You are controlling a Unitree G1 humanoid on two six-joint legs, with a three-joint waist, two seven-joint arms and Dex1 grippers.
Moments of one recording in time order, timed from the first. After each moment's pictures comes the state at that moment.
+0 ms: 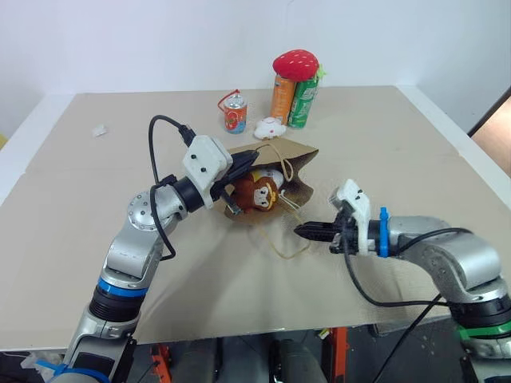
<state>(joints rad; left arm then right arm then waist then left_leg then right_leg) -0.54 0.33 -0.11 -0.29 -0.20 0.28 -0.60 -0.50 -0.84 -0.03 -0.32 0.64 0.92 0.93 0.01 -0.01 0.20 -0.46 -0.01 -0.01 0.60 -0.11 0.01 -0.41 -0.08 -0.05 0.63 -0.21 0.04</state>
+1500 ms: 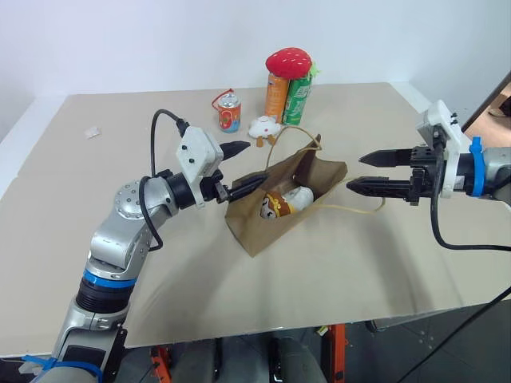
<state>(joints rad) -0.59 0.40 -0.07 -0.29 -0.41 0.41 -0.76 -0.72 -1.06 -0.08 0.05 0.60 0.86 1.15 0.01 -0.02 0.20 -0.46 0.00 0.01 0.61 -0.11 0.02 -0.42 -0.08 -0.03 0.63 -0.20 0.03</state>
